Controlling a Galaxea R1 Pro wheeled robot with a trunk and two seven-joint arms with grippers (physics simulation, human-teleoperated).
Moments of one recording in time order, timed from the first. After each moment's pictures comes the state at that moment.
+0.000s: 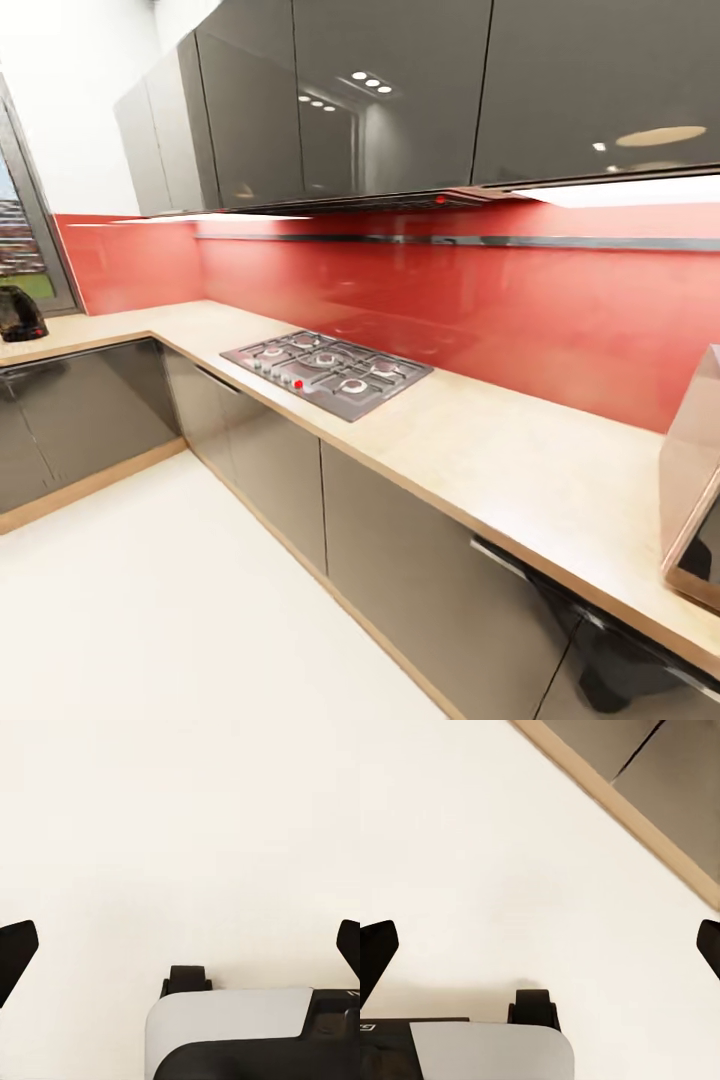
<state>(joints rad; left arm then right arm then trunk) 0.00 0.03 0.01 -0.43 0.00 -0.06 0.00 -0.21 -0.03 0.00 -0.22 0.01 -0.01 -0.01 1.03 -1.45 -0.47</state>
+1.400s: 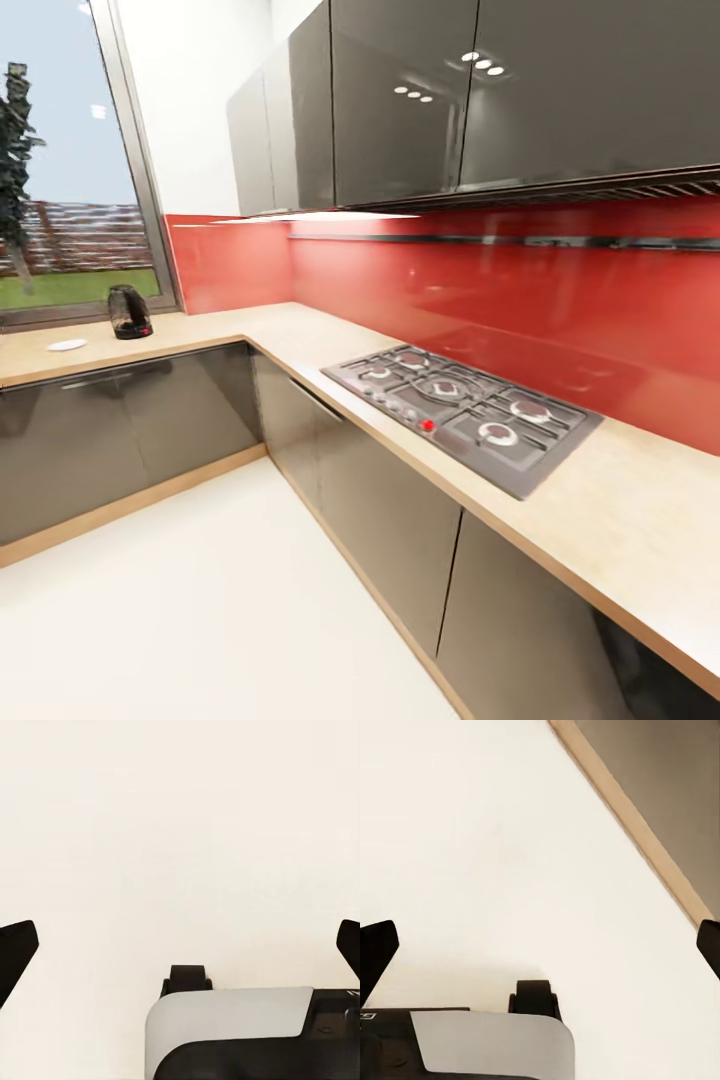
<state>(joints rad) 0.00 0.03 0.01 -0.43 0.00 -0.06 0.00 -0.20 -0.03 0.00 -0.22 0.01 -0.01 0.00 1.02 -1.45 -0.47</state>
